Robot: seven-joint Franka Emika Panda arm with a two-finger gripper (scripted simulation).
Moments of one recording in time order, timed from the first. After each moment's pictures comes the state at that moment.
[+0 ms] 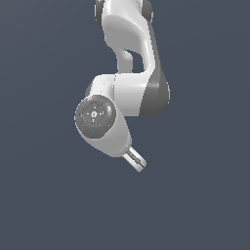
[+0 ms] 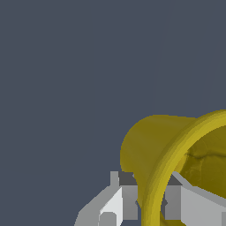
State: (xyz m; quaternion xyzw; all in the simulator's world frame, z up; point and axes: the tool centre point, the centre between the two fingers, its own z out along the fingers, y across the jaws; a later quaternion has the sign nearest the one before) arm 0.082 -0.009 0.184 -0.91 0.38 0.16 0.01
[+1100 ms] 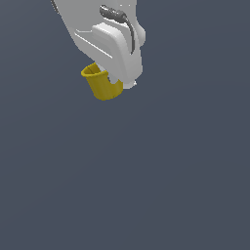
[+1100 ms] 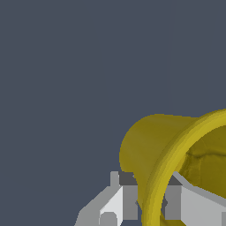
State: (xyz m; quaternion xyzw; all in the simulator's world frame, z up) arm 0.027 -0.036 0.442 -0.89 0.44 0.08 0.04
